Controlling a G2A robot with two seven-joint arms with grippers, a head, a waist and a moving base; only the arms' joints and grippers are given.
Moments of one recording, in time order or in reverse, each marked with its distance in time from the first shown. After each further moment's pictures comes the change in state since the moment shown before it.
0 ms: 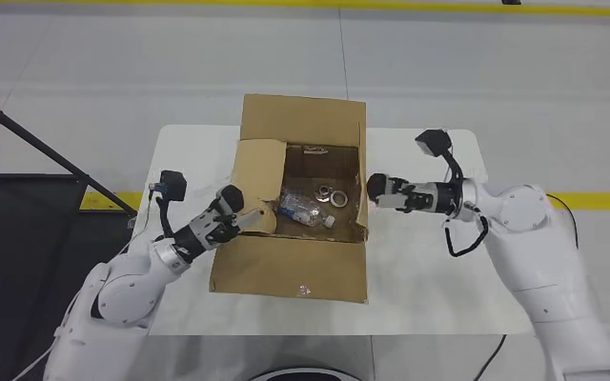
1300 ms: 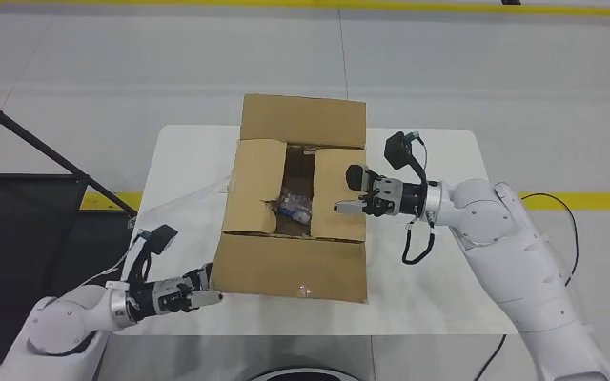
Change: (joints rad) left arm 0.216 0.107 -0.183 0.081 -0.687 -0.124 -0.758; right arm -0.035 -0.019 -0.055 -0.161 -0.494 -0.043 -0.387
